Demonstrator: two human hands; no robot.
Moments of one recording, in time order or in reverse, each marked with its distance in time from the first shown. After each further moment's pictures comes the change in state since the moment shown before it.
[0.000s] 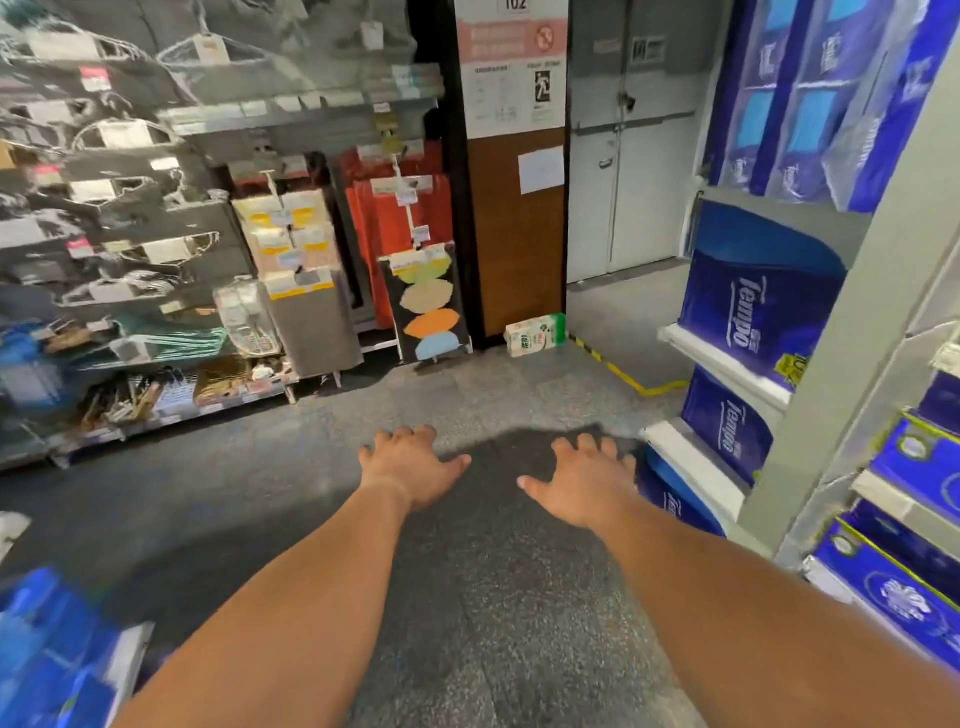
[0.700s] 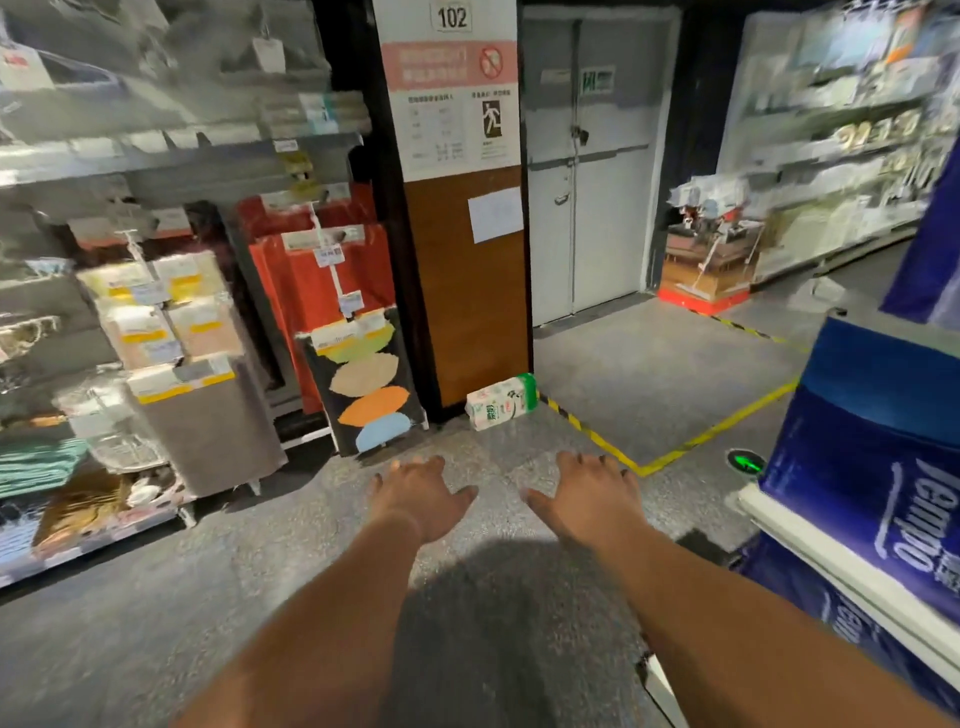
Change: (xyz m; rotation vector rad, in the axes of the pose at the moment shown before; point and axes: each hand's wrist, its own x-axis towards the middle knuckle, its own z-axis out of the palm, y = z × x) left_hand 0.540 0.101 -0.080 -0.019 0.010 0.147; right_hand 0.516 0.032 -0.114 0.027 0.137 0.115
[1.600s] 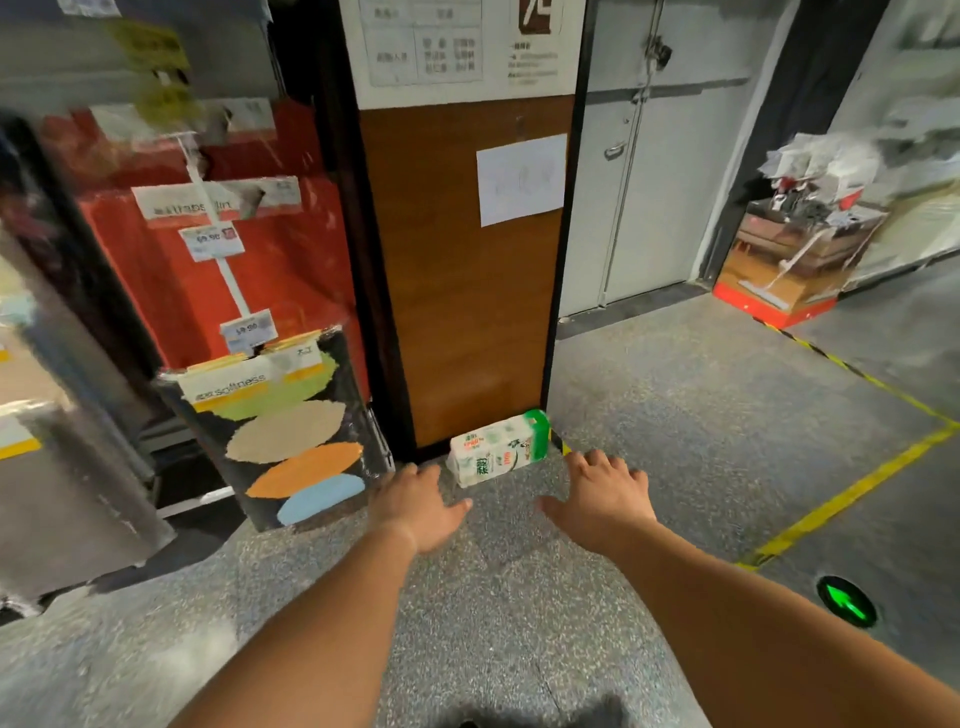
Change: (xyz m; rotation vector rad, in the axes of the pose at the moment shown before) left_hand 0.753 0.047 0.019 -0.108 -0.138 -0.054; right_hand 0.766 0.035 0.033 -0.058 -0.117 -0.031
